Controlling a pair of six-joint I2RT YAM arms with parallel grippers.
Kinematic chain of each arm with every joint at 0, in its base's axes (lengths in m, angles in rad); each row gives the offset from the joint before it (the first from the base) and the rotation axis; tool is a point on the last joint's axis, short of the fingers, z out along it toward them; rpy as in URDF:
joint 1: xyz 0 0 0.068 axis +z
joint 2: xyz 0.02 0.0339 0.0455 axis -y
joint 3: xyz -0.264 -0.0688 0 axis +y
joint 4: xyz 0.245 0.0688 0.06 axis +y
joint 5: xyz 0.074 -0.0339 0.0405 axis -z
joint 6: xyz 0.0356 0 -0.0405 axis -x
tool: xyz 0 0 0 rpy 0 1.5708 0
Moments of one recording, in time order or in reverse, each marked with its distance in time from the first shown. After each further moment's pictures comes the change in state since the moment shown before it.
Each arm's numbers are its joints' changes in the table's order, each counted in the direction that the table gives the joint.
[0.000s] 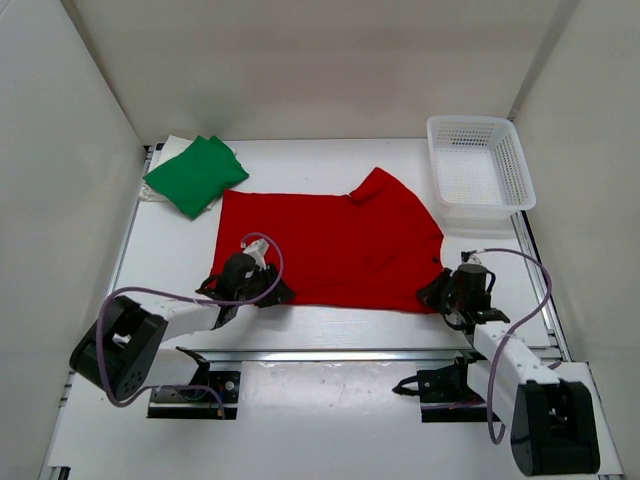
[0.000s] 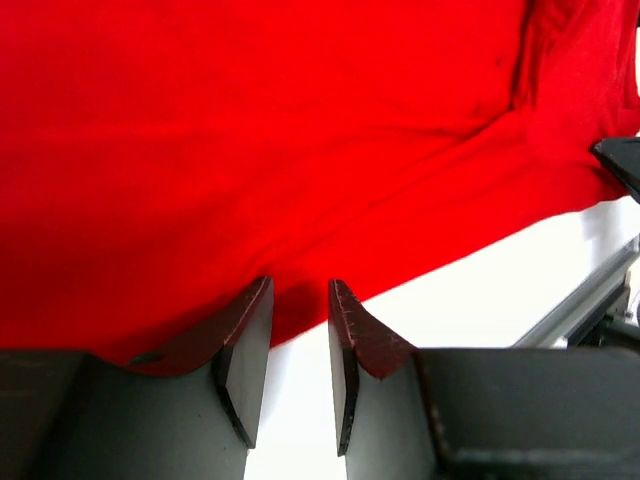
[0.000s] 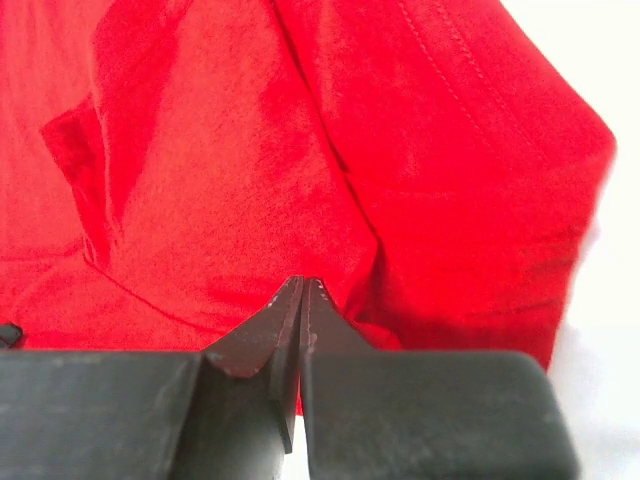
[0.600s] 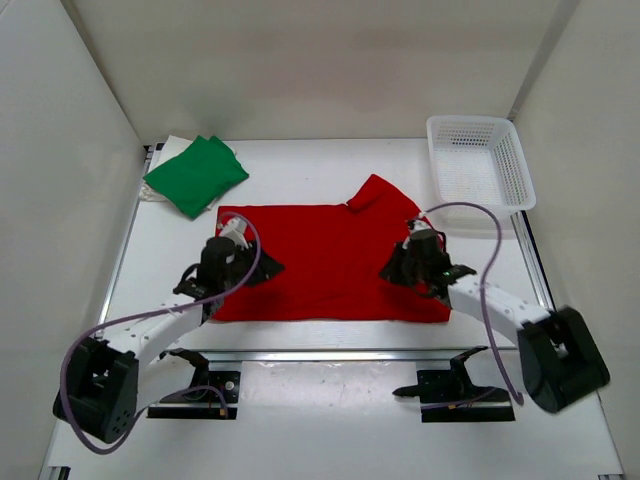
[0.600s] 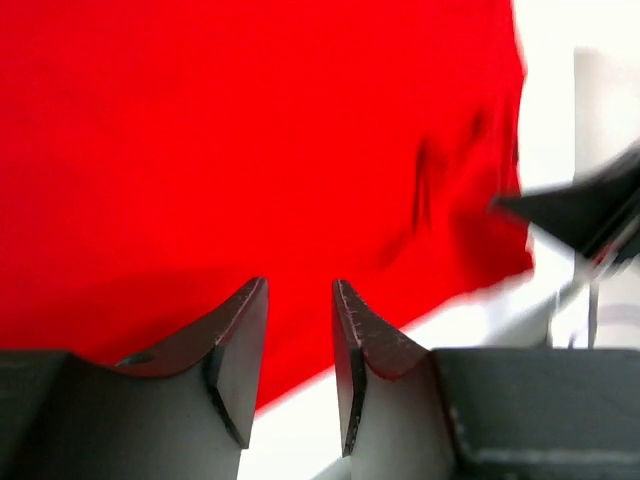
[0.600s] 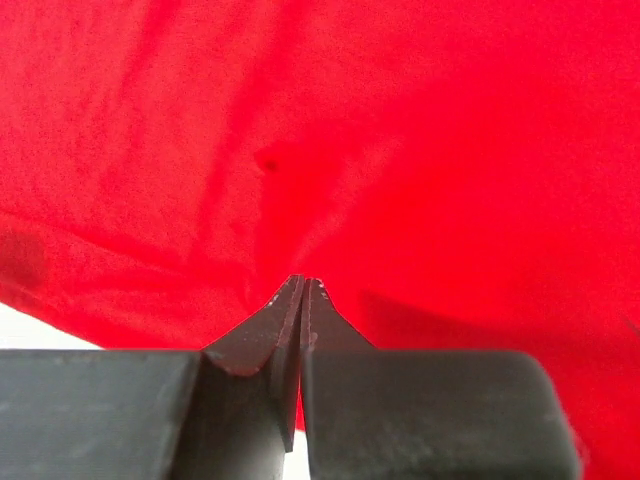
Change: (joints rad) left arm 0.071 0.277 -0.046 0.180 -0.019 0.037; right arm 0.359 -0.228 -0.303 0.078 0.084 0.033
